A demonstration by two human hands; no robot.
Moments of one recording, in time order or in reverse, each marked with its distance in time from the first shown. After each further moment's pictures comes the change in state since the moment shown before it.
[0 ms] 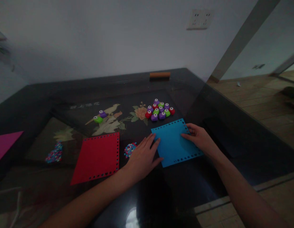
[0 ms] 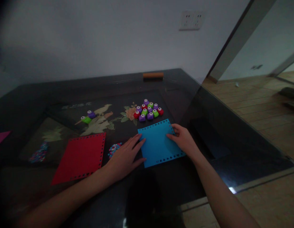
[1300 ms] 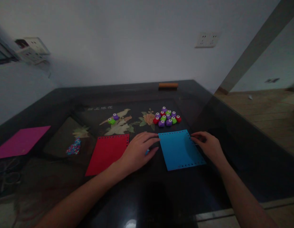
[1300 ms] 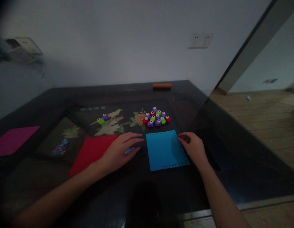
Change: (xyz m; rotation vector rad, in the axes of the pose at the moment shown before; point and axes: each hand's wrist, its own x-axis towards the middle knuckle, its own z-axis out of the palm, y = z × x) left_hand -0.016 -0.021 -0.054 -0.124 0.272 0.071; right_hand 0.003 0.010 -0.012 -0.499 0.282 -0.245
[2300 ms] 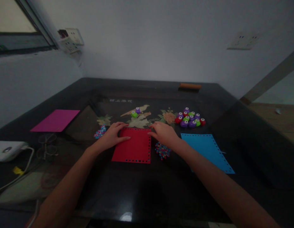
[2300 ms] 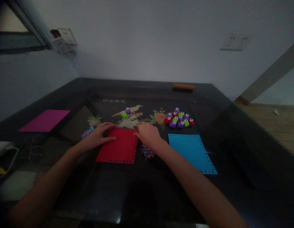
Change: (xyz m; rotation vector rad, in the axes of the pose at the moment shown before) left_hand -0.120 -0.154 -0.051 0.022 0.014 -0.441; right_hand 0.016 -0.229 0.107 -0.314 -0.483 -0.622
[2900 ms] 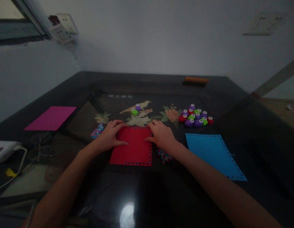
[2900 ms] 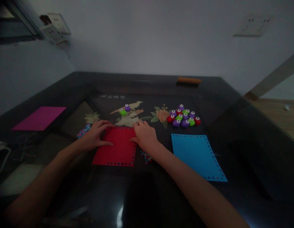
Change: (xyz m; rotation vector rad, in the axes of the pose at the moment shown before) left_hand -0.001 -0.007 -0.001 0.084 -0.037 0.047; right_hand 0.009 -0.007 0.022 -0.001 0.047 -0.014
